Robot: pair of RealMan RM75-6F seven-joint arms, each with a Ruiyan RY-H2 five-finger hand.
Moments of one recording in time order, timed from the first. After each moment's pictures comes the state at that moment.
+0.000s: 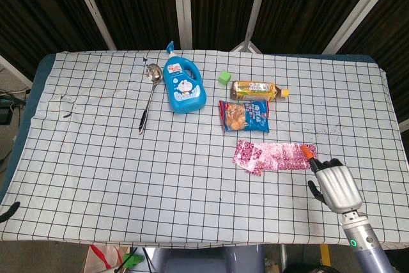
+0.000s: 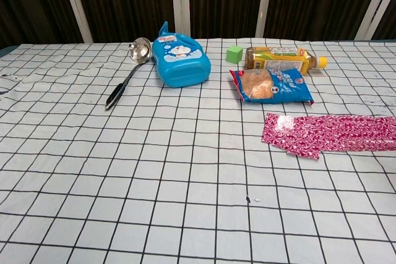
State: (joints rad) left arm 0.08 -1.01 -0.02 -1.76 1.54 1.65 0.09; right arm 0.21 -1.13 0.10 -1.82 -1.55 1.27 -0.40
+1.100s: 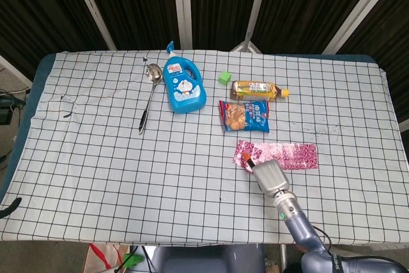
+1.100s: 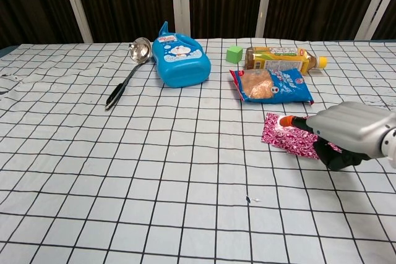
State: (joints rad) left arm 0.06 -1.03 -0.04 -1.77 1.48 1.61 0.14; right arm 0.52 -1.52 0.14 -1.70 -0.99 0.99 -0.92
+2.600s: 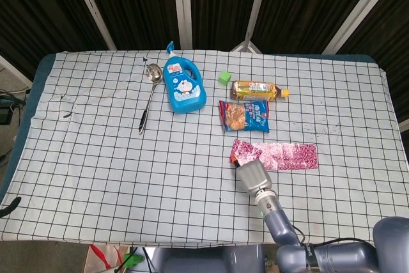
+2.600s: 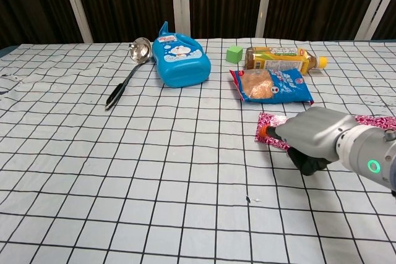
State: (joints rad) left arm 0.05 -1.03 -0.04 -1.77 1.46 1.60 0.14; right arm 0.75 -1.63 0.08 -1.76 -0.66 1.15 -1.16
